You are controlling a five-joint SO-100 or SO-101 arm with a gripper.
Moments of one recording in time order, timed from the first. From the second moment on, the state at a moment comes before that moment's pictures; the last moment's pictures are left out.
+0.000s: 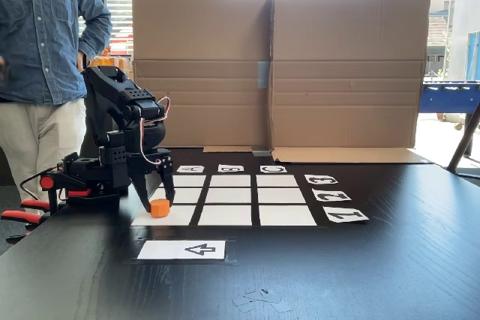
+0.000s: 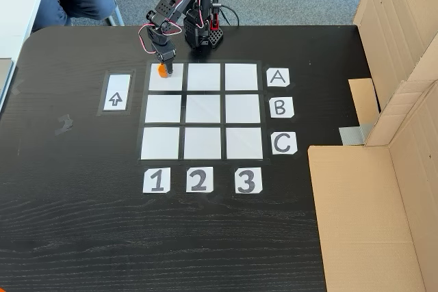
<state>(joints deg) 38.2 106.8 134.2 65.7 13.1</state>
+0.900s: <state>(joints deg) 38.2 105.9 134.2 64.5 13.1</state>
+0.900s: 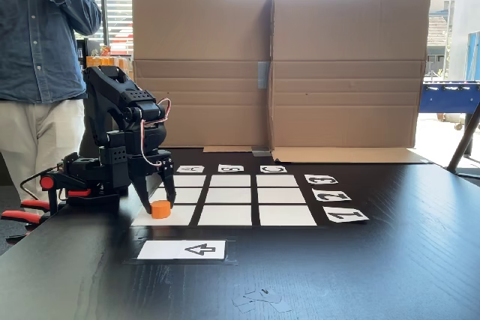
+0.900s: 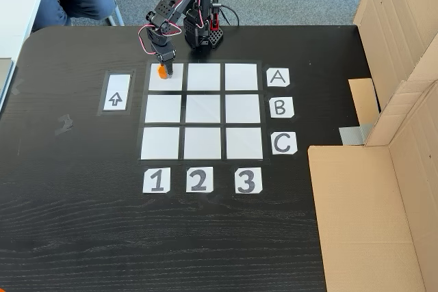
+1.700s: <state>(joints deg) 39.4 111.9 134.2 64.0 13.1</state>
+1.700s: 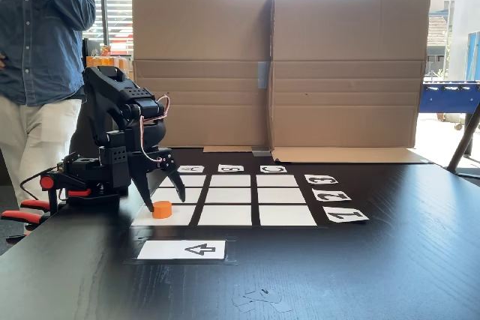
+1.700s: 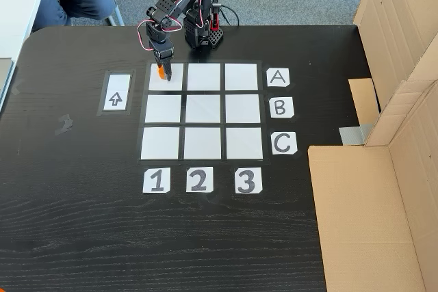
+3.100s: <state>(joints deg) 67.4 160.0 123.5 69.9 9.8</state>
